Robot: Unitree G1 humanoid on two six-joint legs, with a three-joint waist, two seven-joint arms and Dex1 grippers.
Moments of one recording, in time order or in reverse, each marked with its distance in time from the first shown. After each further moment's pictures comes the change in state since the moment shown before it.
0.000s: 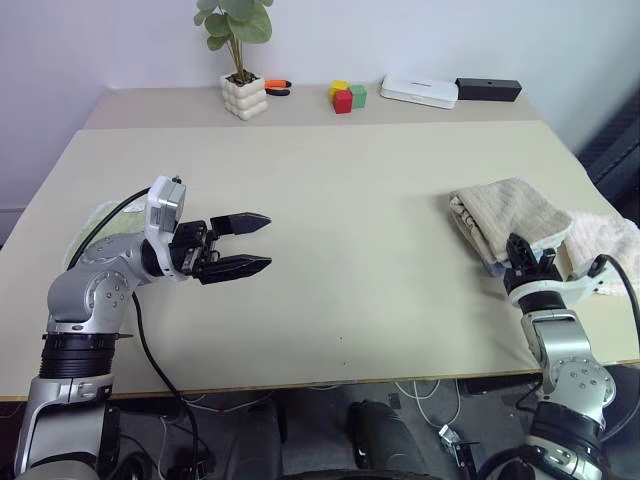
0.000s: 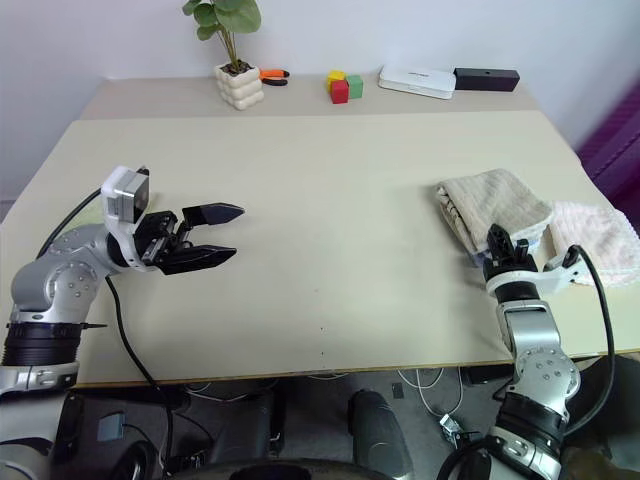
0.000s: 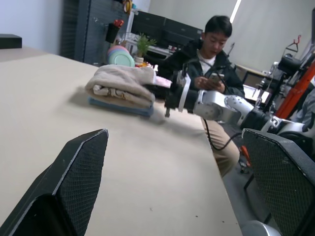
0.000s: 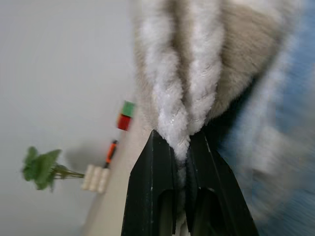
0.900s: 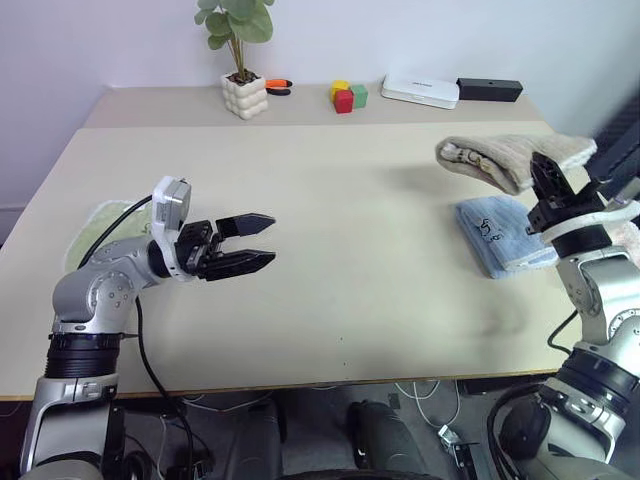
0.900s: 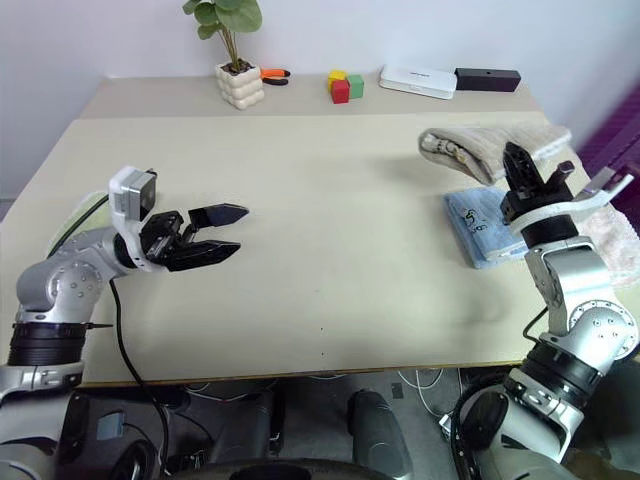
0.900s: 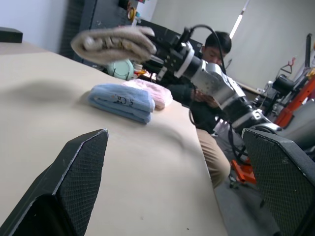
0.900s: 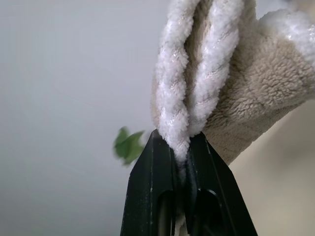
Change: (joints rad) left arm -0.015 -0.026 0.002 0.002 -0.044 0.071 0.046; right arm -0.184 -0.110 -0.129 -0.029 0.227 0.242 -0.156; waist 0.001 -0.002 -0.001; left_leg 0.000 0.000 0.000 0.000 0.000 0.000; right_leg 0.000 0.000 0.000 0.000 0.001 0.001
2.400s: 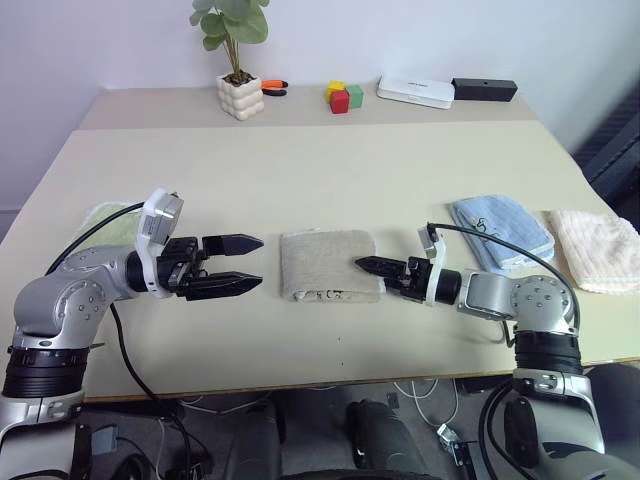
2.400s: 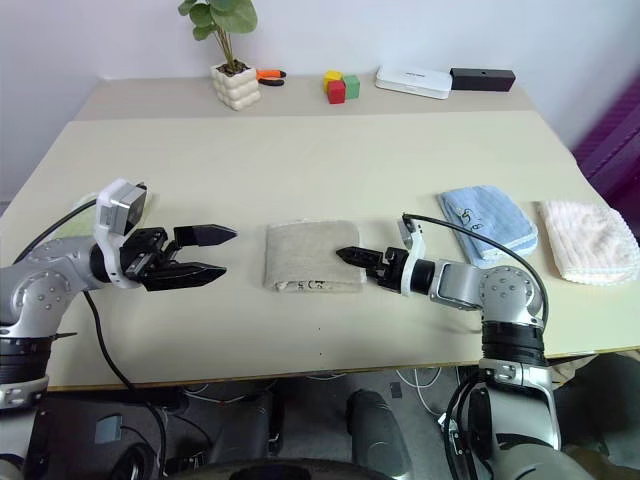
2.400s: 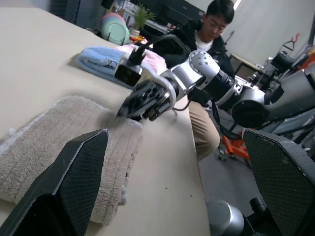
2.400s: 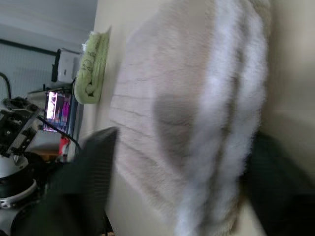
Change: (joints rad) left arm 0.099 0.135 0.018 -0.123 -0.027 0.123 -0.009; right arm -0.083 -0.036 0.528 0.256 -0.441 0.627 0.443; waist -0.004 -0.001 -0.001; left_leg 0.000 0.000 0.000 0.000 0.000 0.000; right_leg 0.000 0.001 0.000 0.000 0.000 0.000
